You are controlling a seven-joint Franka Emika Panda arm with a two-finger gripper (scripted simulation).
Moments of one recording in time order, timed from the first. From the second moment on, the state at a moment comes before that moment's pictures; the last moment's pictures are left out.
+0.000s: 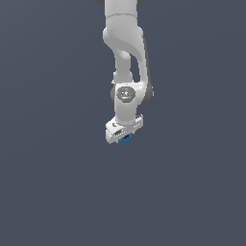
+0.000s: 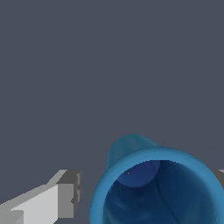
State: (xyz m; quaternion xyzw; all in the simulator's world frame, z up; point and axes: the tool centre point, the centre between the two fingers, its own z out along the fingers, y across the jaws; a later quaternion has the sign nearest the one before) arm -0.050 0.011 0.044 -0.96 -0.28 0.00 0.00
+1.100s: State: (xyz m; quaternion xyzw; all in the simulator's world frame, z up) arm -0.052 0.010 0.056 -0.96 -0.28 0.00 0.00
